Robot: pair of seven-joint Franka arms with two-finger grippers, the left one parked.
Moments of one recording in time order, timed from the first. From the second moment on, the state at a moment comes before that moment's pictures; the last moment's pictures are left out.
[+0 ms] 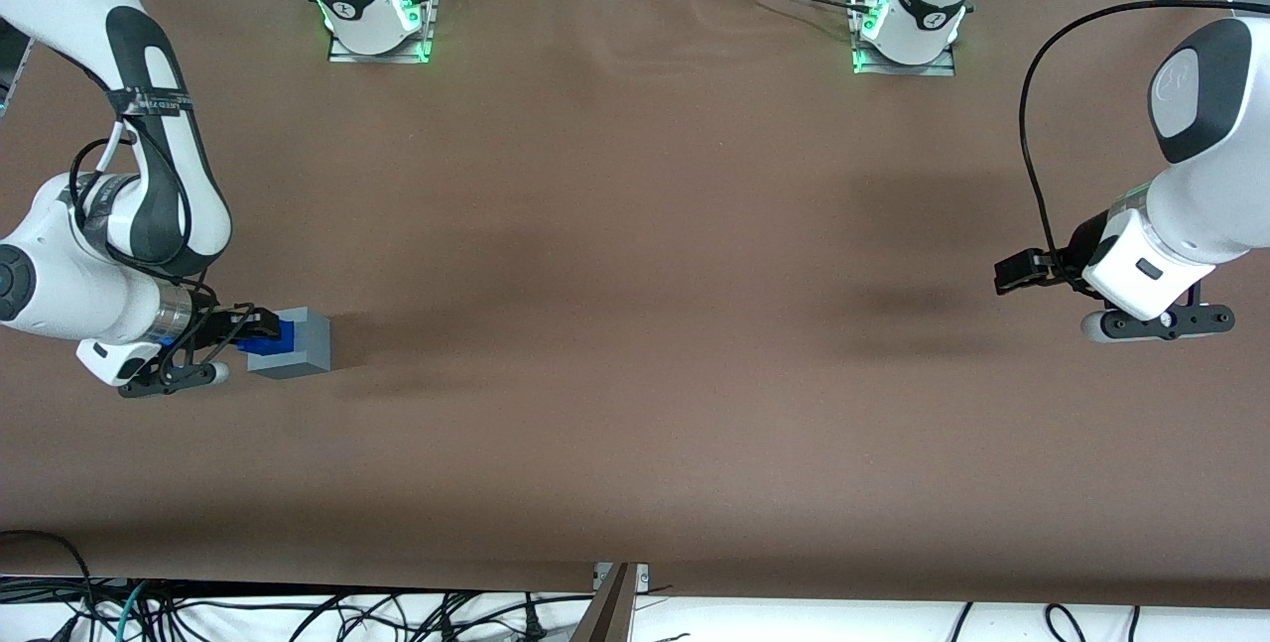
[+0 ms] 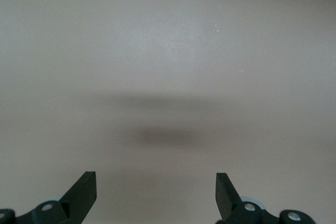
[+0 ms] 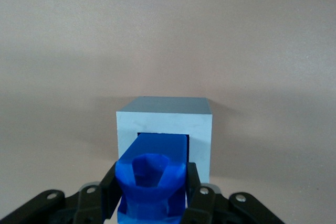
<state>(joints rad) -0.05 0.54 -0.02 -1.63 0.10 2.09 -0.29</state>
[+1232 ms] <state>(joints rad) -0.05 0.50 -0.02 -1.50 0.14 1.99 -0.21</state>
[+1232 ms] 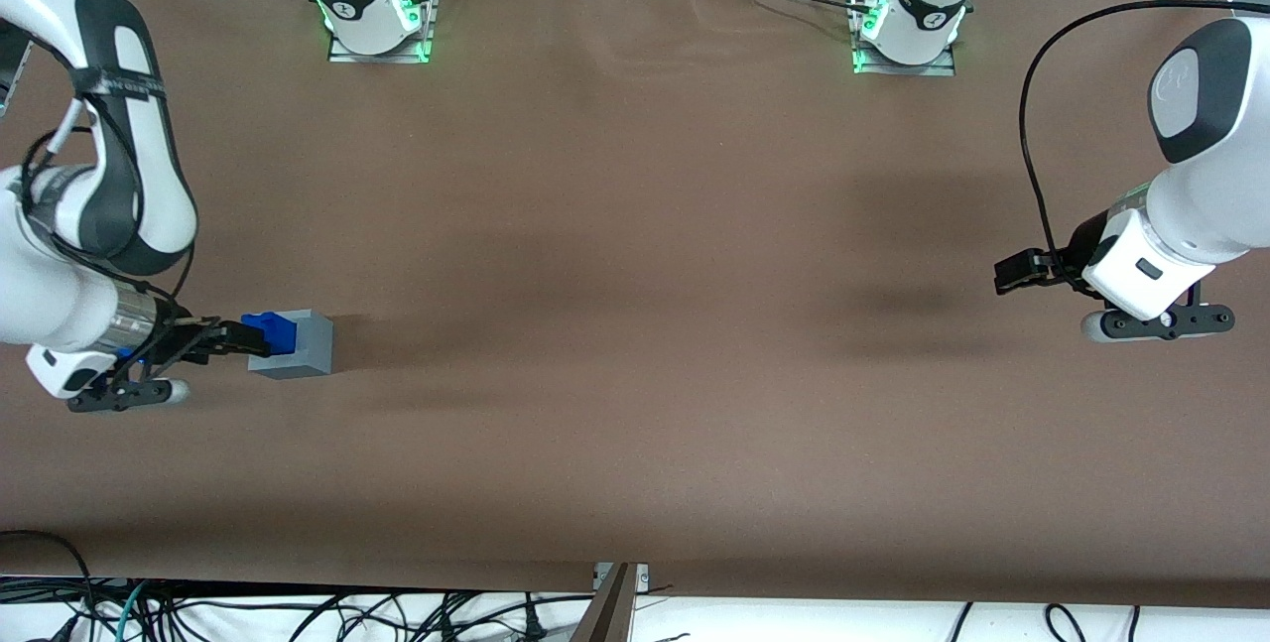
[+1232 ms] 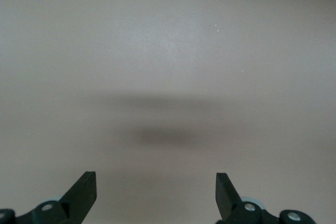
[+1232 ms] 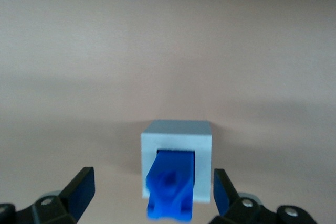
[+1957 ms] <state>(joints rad) -0.04 -0.03 -0.01 -1.74 0.11 1.72 -0.13</state>
